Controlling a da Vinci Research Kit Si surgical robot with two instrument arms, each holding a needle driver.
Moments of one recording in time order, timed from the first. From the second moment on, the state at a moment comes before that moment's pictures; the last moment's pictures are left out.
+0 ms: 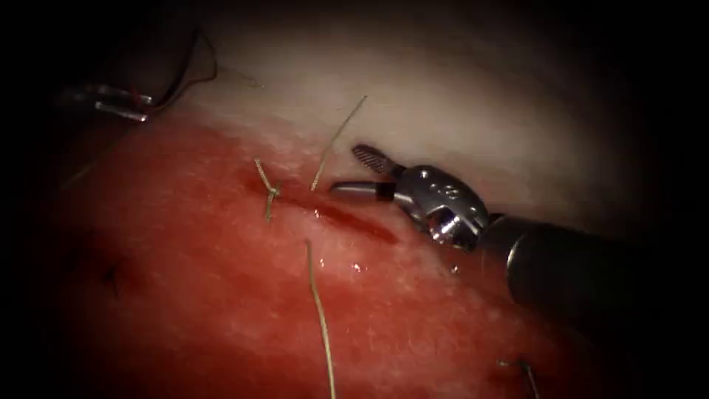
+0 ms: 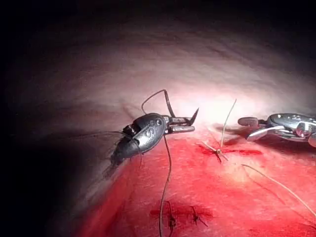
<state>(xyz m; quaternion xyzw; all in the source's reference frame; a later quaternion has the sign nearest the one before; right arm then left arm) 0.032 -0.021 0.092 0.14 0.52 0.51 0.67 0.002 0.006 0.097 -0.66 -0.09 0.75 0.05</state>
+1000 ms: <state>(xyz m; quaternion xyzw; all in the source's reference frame) 0.036 -0.018 0.095 0.20 0.52 0.56 0.61 0.003 0.006 0.104 -0.65 -0.10 0.75 0.07</state>
